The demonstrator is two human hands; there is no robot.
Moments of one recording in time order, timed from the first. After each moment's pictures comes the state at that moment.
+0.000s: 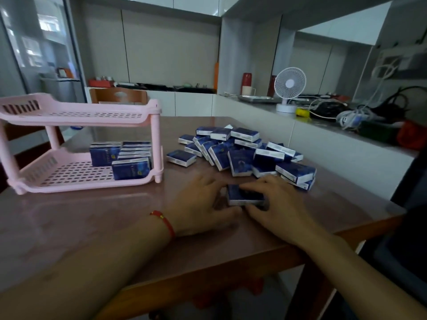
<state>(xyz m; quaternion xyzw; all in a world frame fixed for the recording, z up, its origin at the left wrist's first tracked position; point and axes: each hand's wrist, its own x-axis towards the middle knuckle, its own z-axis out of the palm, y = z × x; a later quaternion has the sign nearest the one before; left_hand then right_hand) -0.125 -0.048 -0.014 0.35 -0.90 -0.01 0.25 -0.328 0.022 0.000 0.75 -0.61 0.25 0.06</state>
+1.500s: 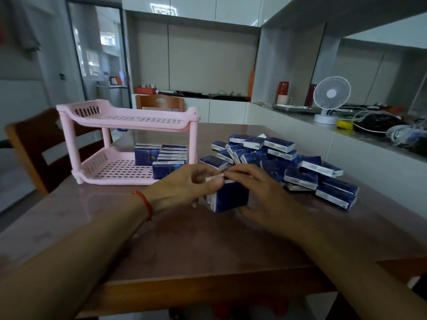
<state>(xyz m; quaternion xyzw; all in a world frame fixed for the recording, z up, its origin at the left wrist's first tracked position) -0.047 -0.045 0.026 0.40 -0.77 -0.37 0.34 -0.276 -0.018 0.014 0.88 -0.39 0.27 0.04</state>
